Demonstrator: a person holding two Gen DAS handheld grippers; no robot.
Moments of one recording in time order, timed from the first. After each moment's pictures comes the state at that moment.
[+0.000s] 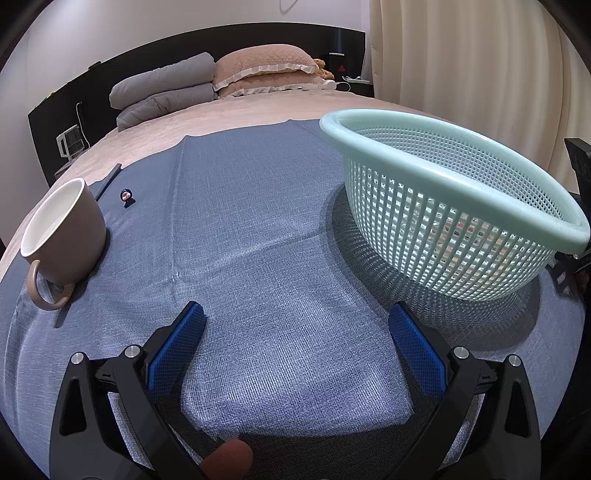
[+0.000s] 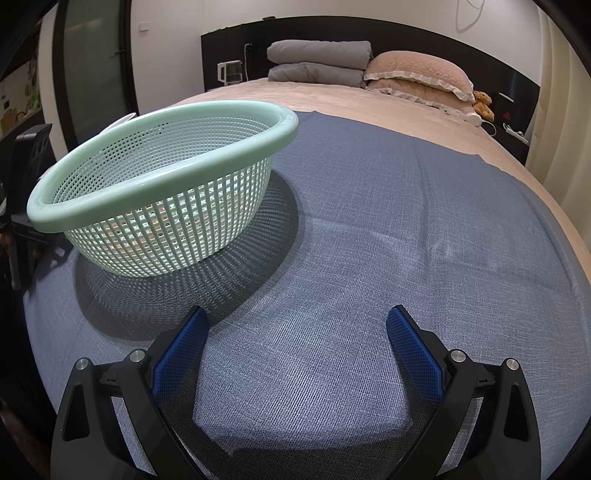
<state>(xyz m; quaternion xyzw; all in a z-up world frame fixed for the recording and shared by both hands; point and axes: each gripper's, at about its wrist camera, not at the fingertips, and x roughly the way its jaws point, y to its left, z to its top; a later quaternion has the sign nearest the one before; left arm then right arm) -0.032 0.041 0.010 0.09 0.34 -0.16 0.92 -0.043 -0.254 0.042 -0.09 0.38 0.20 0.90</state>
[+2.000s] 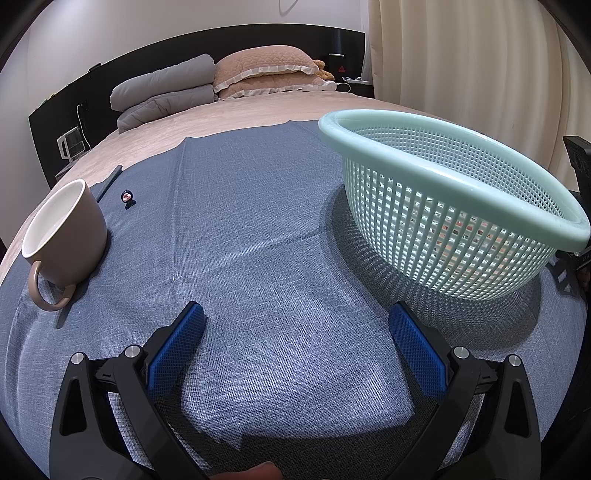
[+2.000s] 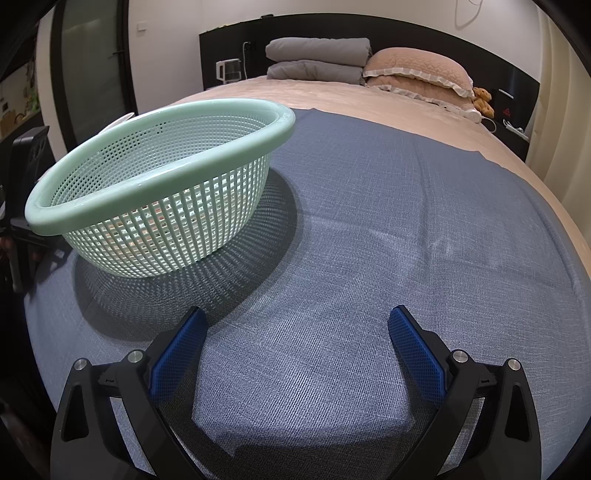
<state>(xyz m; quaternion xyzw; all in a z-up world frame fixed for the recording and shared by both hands) -0.034 0.040 0.010 0.09 0.34 -0.16 0.92 -0.044 -0.258 0.039 -0.08 0.38 0.20 0.90</state>
